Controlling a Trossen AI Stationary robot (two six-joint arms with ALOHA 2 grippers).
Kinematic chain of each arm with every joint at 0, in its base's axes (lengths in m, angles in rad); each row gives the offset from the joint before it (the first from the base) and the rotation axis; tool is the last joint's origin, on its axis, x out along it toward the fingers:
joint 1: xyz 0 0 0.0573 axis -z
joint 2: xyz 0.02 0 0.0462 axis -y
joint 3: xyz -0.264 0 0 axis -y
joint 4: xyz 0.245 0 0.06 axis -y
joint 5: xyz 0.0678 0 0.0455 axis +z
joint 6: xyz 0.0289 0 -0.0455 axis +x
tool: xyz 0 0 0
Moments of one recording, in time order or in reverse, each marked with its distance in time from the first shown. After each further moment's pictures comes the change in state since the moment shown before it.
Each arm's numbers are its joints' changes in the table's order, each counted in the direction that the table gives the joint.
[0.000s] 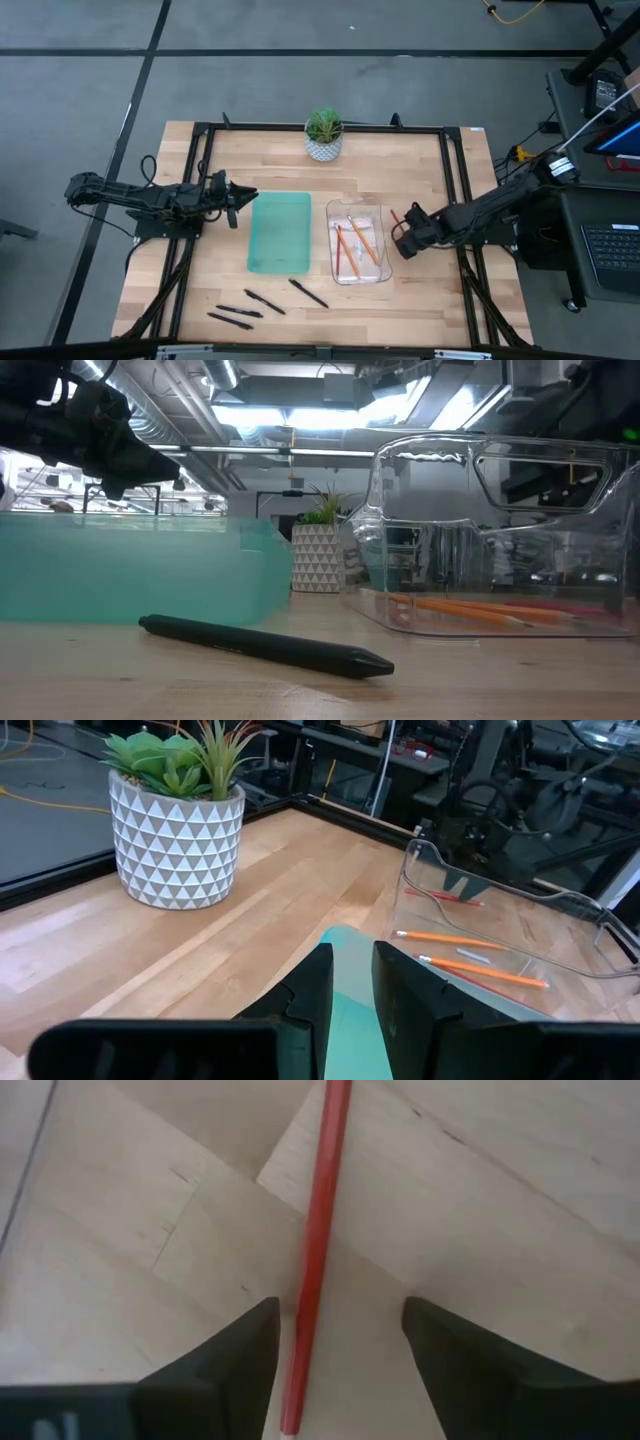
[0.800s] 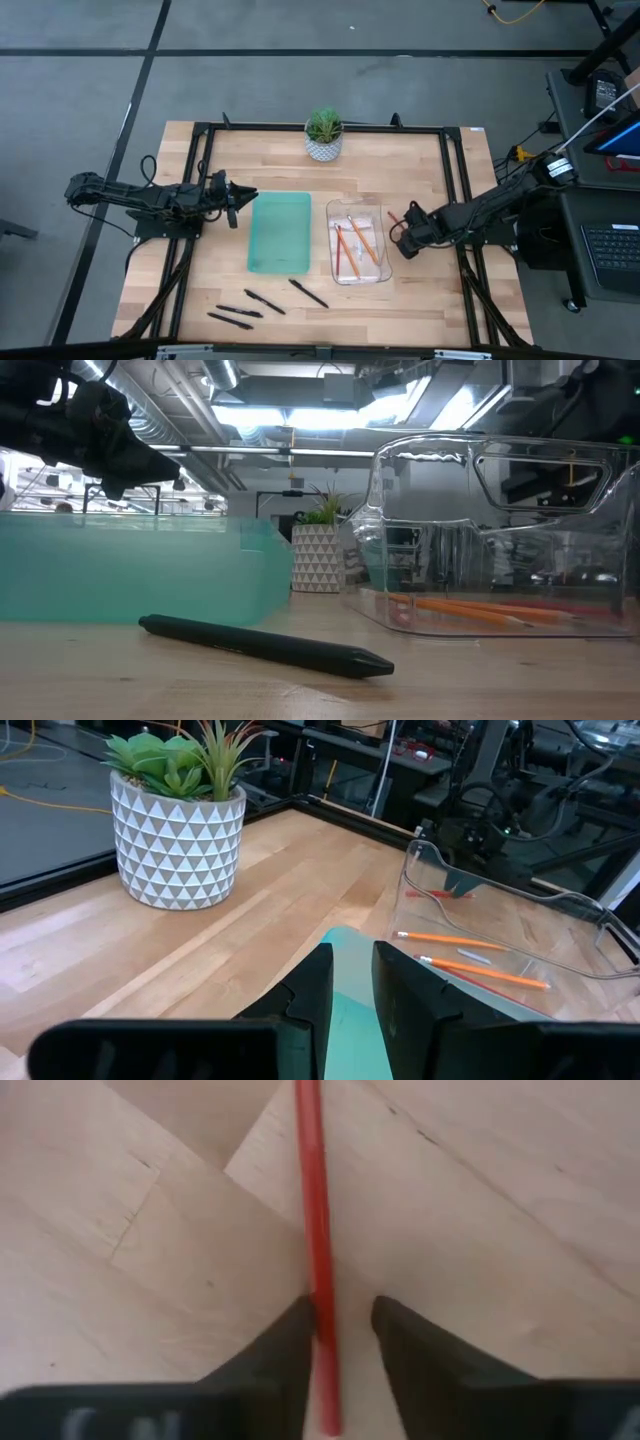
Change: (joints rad) left arm 0.000 0.000 0.000 0.000 0.002 0.001; right arm 0.017 -0.019 0.020 -0.074 0.023 -0.062
